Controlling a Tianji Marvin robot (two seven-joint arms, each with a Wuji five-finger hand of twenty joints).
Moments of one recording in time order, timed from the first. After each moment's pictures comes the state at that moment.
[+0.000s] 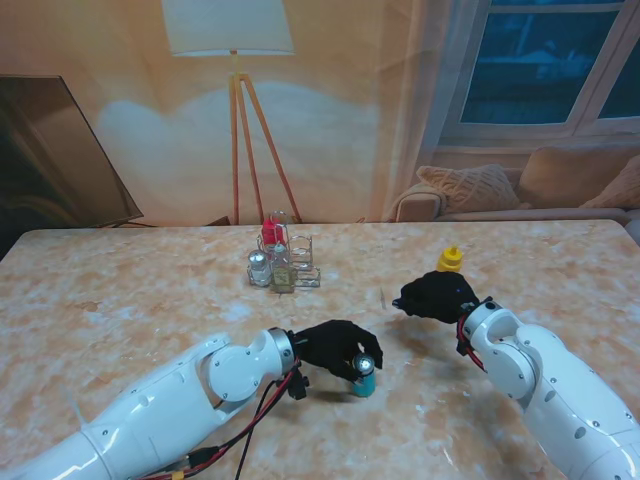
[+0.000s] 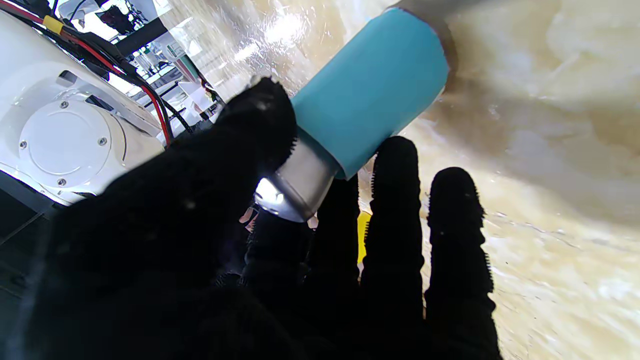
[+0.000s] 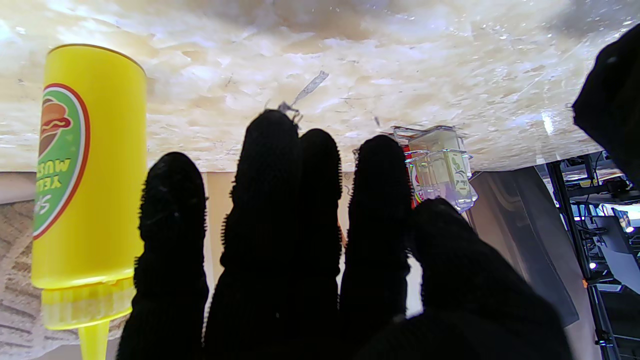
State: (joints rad) left arm 1.11 -1.16 -0.61 -1.26 0.17 -0.31 -0.19; right arm -1.34 -1.05 1.15 -1.32 -0.95 -0.28 -0.08; left_hand 0.81 -0.80 0.91 -0.30 0.73 0.02 0.72 0.44 0.72 0.11 0.59 0.61 0.80 0.16 0.64 0.97 0.42 0.21 1.02 0.67; right_hand 0.61 -0.15 0.43 -0.05 0.92 -0.24 0.89 0.64 1.17 -0.06 0.70 0.60 1.20 -0.08 0.79 0.63 0.73 0.18 1.19 0.45
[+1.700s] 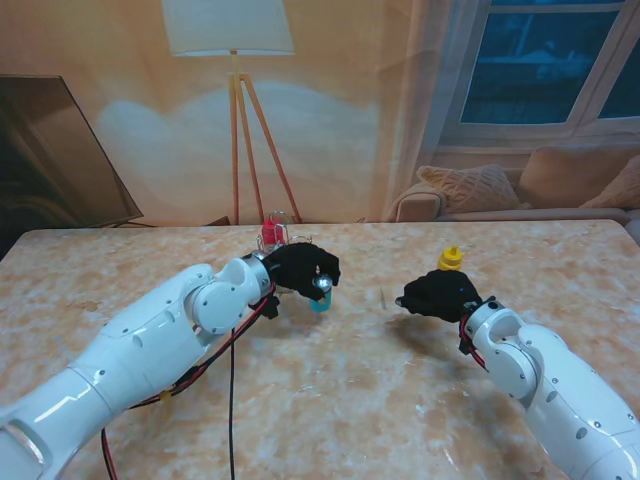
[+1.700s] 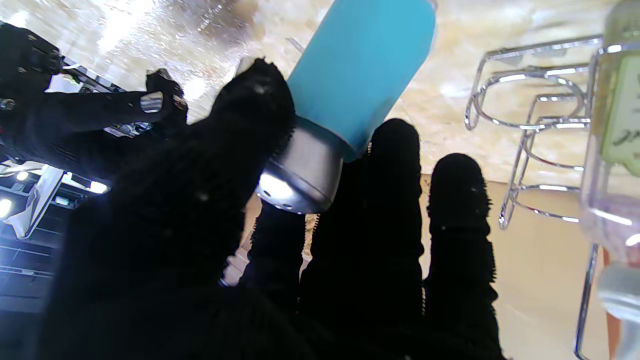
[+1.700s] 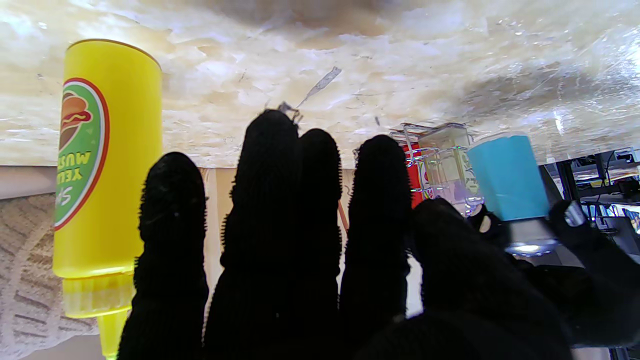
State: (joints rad) left arm 0.90 -1.16 -0.66 -1.14 0.47 -0.25 -0.08; right arm -1.34 -1.05 1.16 -1.32 -0.97 -0.27 -0.09; left_hand 0.86 -0.80 0.76 -0.30 0.75 0.06 0.82 0.38 0.92 0.16 0.45 0.77 0.99 0.14 0.70 1.03 0.56 0.22 1.11 0.71; right_hand 0.61 -0.15 0.43 -0.05 0.92 -0.24 0.89 0.64 1.17 -0.06 0.70 0.60 1.20 -0.08 0.79 0.63 0.73 0.18 1.19 0.45
